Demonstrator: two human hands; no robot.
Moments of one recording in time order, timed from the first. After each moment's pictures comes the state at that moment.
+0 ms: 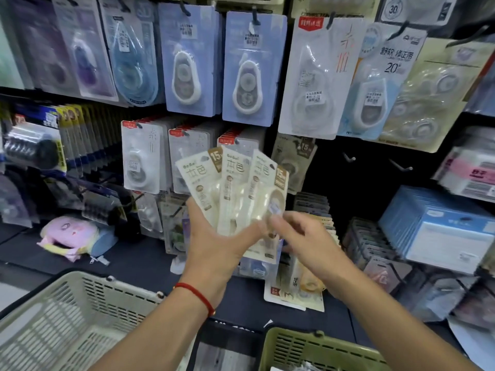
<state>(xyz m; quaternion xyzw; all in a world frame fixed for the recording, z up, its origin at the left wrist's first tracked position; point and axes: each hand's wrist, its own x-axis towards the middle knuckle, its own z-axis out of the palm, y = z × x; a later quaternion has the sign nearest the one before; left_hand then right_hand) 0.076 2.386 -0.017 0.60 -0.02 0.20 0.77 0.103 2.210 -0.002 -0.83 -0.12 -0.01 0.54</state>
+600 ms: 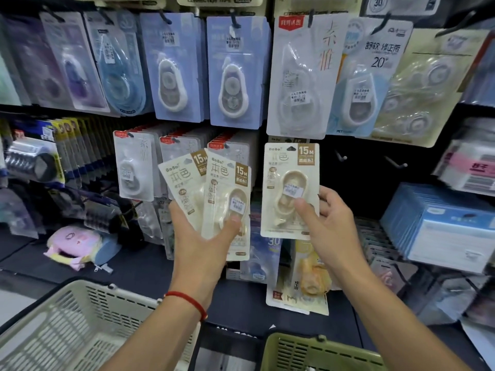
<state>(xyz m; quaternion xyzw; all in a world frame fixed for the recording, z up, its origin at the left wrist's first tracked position) 0.070 2.380 -0.002 0.62 0.05 0.24 0.74 0.121 2.184 0.004 -0.72 -0.09 -0.17 0.67</state>
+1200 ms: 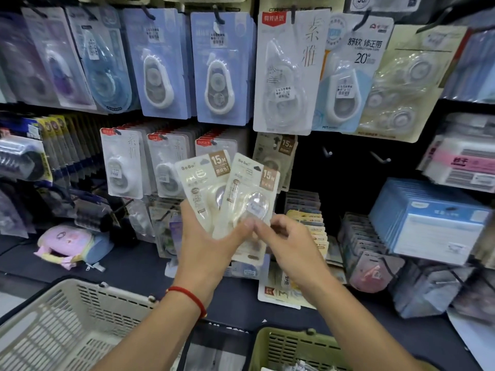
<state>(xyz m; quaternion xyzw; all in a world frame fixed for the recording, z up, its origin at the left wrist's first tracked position) 0.078 2.362 -0.017 0.64 -0.02 0.23 0.73 0.104 2.203 -0.021 -0.76 -0.12 -0.04 0.64</state>
